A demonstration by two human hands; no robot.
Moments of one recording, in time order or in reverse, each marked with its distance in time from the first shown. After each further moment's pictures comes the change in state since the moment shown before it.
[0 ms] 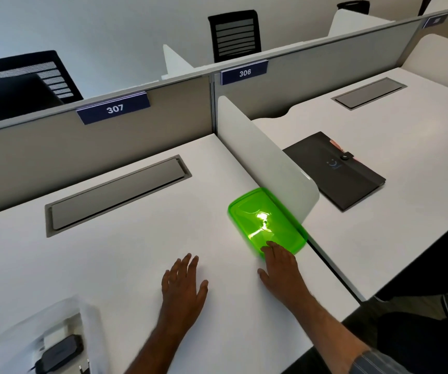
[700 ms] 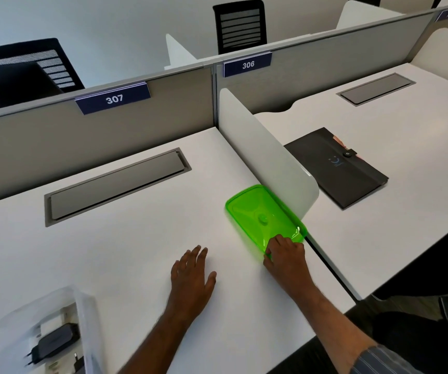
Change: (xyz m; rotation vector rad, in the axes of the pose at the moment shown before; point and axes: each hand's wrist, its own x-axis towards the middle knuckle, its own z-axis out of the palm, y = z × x) left_hand 0.009 0.029 0.007 -0.023 -0.035 0.019; right_hand 0.009 0.008 -0.031 -0.116 0.152 0.026
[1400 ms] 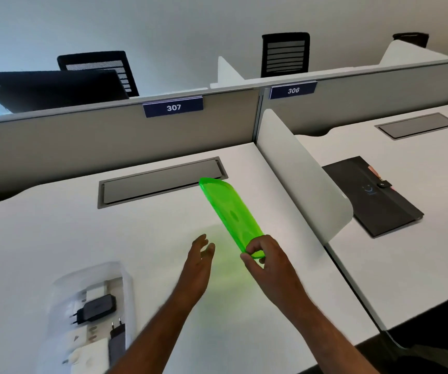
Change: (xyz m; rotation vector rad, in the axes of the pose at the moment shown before) left_hand -0.021 -0.007 -0.084 -0.974 0.124 -0.320; right_hand -0.022 -0.135 -0.110 0.822 -0.007 -0.139
